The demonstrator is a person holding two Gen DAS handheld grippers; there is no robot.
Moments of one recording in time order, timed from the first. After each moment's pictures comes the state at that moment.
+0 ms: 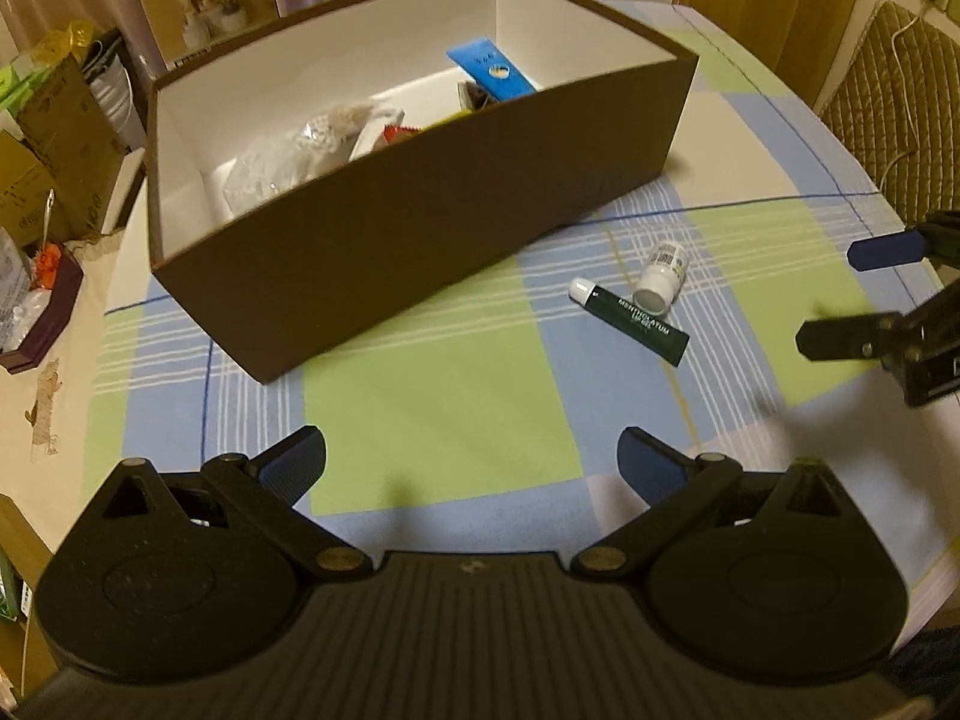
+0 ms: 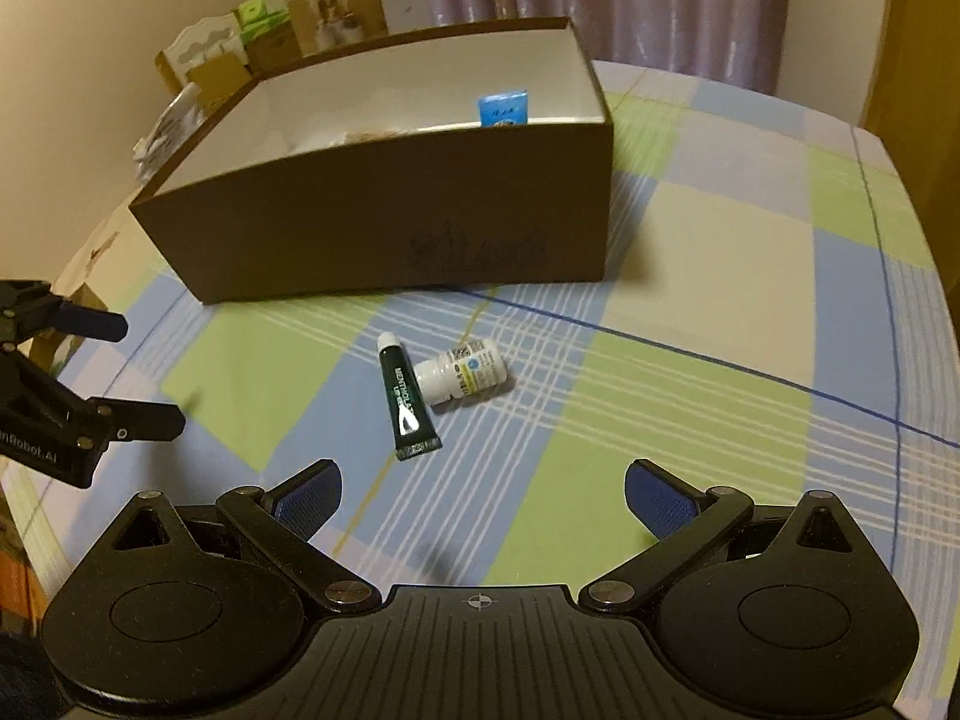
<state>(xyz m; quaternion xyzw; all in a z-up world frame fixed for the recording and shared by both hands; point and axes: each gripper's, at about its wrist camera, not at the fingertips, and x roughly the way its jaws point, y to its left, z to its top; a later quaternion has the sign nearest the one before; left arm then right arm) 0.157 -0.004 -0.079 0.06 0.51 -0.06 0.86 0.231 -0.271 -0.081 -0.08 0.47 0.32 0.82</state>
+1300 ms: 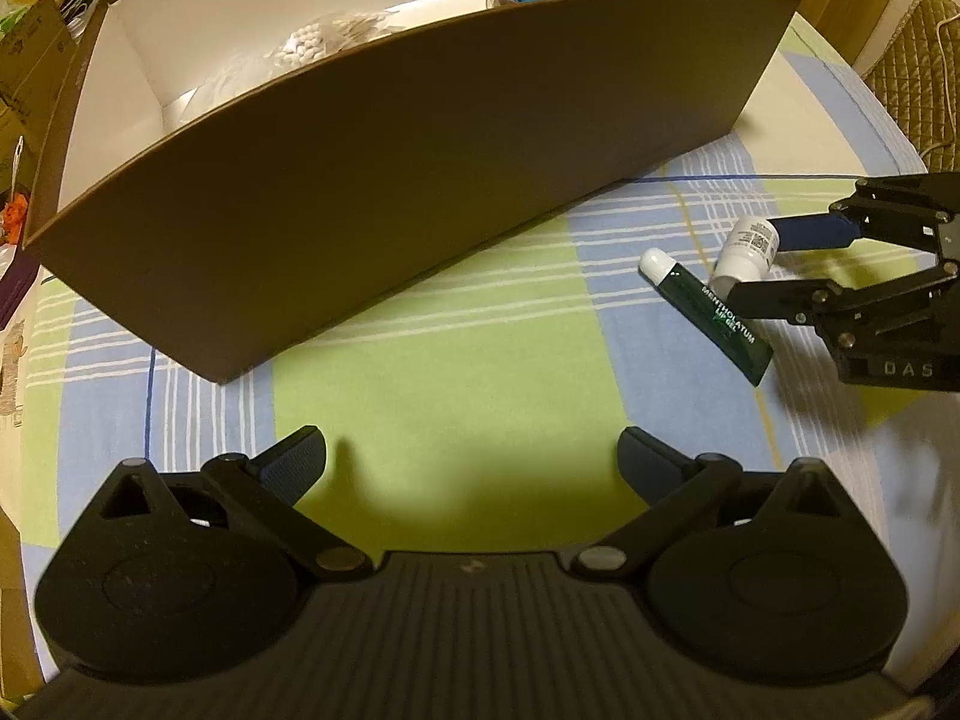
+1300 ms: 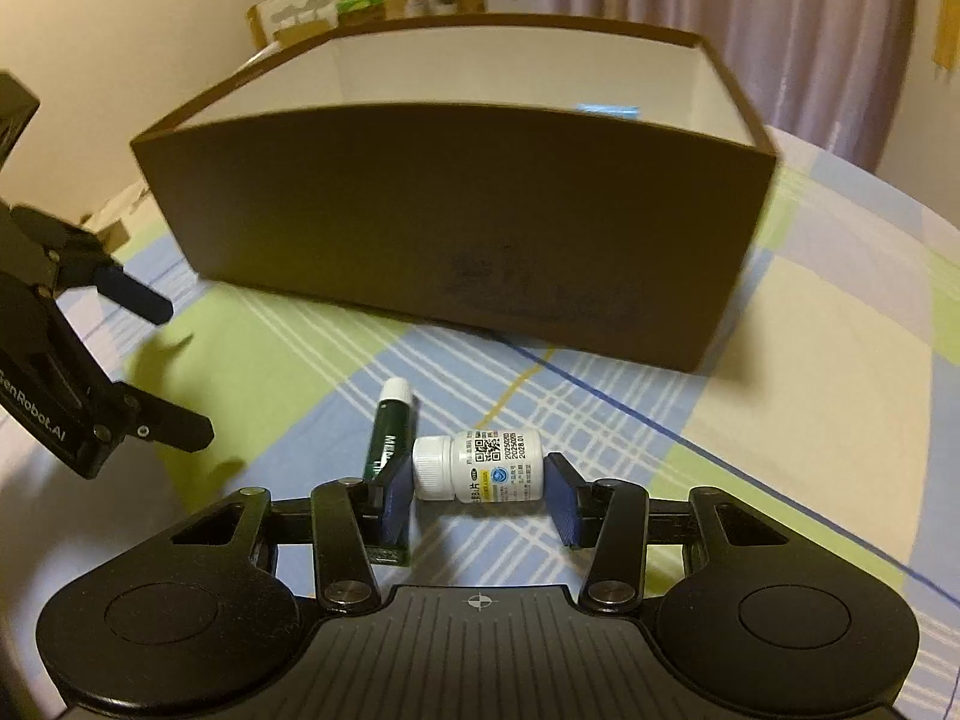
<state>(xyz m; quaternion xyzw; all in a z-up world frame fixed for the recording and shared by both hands) 0.204 0.008 -0.139 0.03 0.54 -0.05 0.84 0.276 -0.234 -0.126 -0.14 0.41 0.39 0.81</state>
